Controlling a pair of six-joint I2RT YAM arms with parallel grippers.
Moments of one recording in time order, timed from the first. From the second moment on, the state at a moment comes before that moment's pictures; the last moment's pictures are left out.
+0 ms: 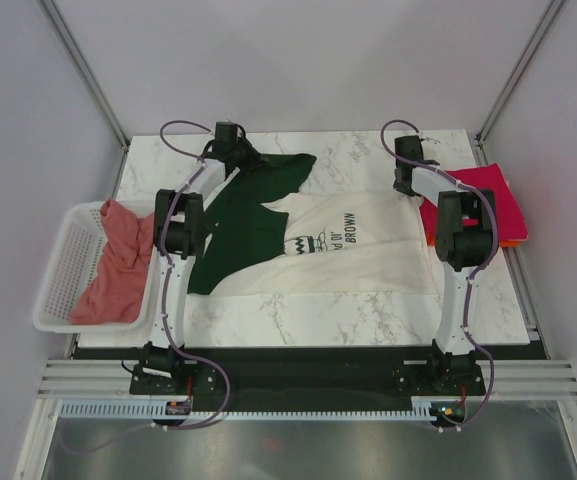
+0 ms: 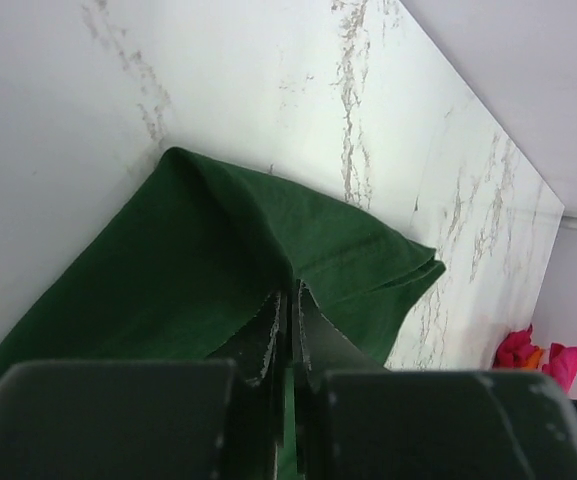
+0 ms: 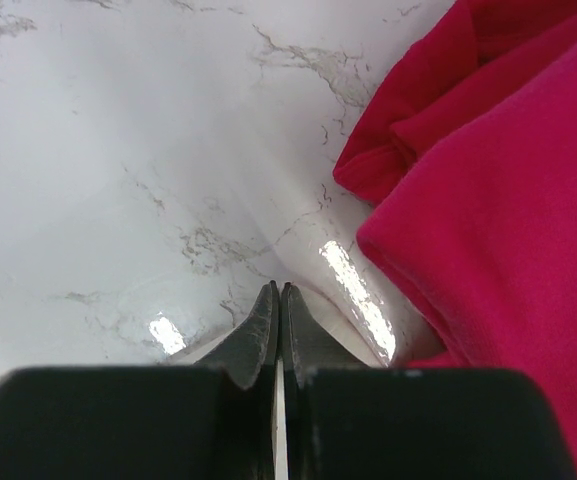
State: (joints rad) left arm -0.19 2.59 2.17 -0.20 0.26 -0.90; right arm 0.08 2.22 1.65 -0.35 0.46 0.47
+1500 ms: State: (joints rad) left arm -0.19 1.65 1.41 -0.13 0.29 -0.74; right arm 0.08 1.99 1.50 -0.42 0.36 0.47
